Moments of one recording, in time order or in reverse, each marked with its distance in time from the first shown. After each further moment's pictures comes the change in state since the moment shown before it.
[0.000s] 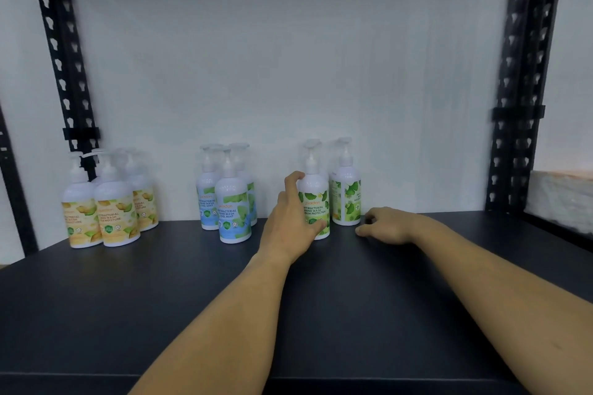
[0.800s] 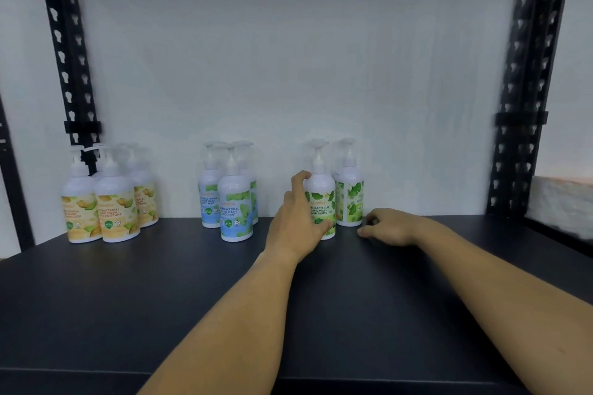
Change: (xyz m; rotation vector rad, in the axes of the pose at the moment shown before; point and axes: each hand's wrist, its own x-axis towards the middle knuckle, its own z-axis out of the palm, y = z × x) left_hand -0.004 0.011 -0.003 0.023 -0.041 -0.039; right_hand 0.005 0.003 0.002 0.043 0.023 0.005
